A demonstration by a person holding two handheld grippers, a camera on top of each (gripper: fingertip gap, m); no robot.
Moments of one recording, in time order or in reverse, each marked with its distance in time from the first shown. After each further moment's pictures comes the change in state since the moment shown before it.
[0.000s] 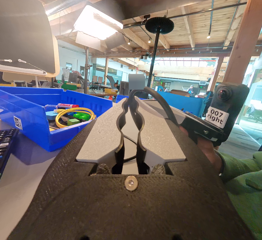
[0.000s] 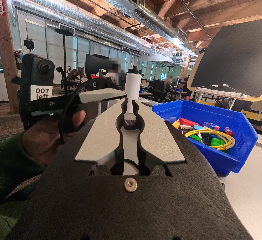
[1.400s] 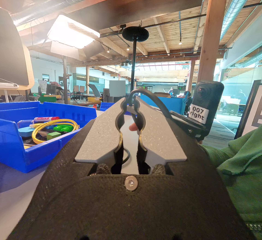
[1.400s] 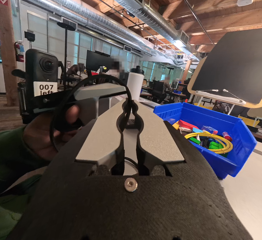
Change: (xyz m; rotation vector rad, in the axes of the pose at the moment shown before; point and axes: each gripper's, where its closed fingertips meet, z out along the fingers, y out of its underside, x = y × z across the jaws) left arm 0.027 -0.003 0.000 0.052 0.165 0.021; right arm -0.006 0.000 -0.002 0.000 -0.009 -0.049
